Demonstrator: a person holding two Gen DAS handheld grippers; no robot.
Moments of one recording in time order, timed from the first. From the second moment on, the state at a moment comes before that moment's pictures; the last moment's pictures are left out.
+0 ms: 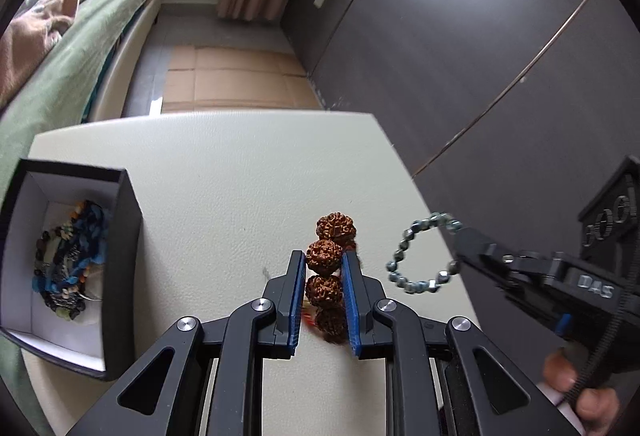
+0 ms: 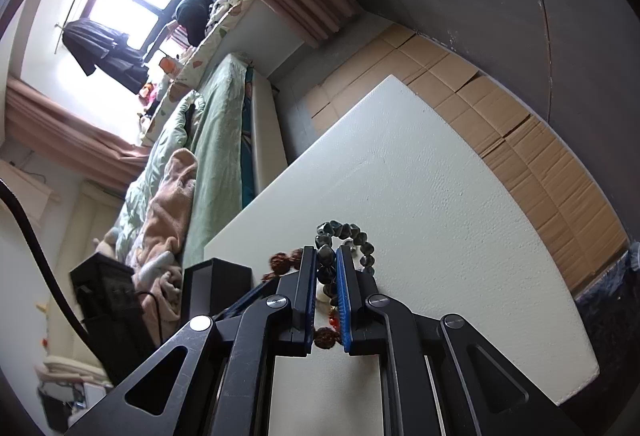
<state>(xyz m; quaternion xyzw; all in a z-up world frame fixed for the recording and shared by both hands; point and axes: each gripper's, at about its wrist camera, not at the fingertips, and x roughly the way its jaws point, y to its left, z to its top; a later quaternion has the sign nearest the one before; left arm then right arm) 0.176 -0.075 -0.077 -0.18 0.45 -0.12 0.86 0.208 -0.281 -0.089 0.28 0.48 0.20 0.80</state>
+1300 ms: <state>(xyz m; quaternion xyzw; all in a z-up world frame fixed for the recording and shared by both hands) 0.099 0.106 -0.011 -0.33 0.32 -0.02 0.89 0.181 -0.132 -0.073 0.28 0.43 0.37 0.78</state>
